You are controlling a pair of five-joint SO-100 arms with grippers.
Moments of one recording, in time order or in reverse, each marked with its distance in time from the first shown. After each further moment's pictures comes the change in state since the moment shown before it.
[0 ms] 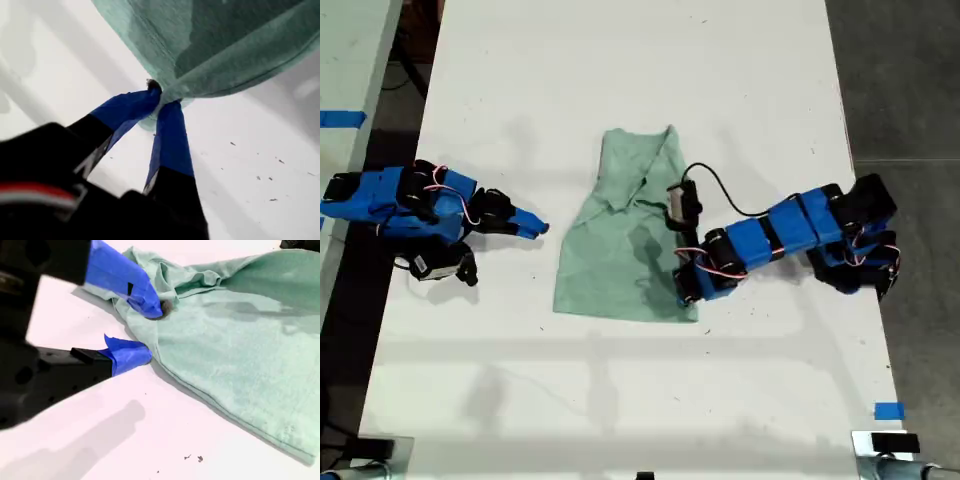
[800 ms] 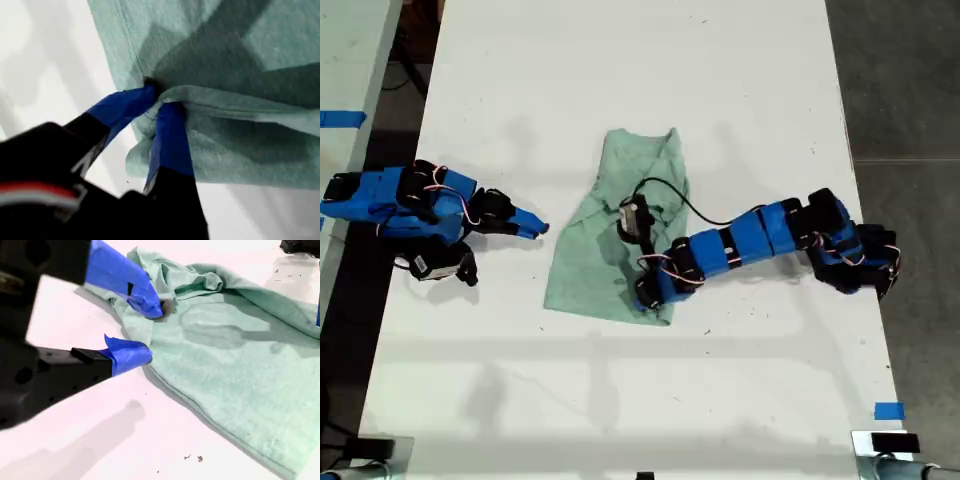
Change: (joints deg) arm 0 0.0 0.0 0.0 0.0 0.0; arm 1 4.0 -21.3 -15.0 -17.1 -17.2
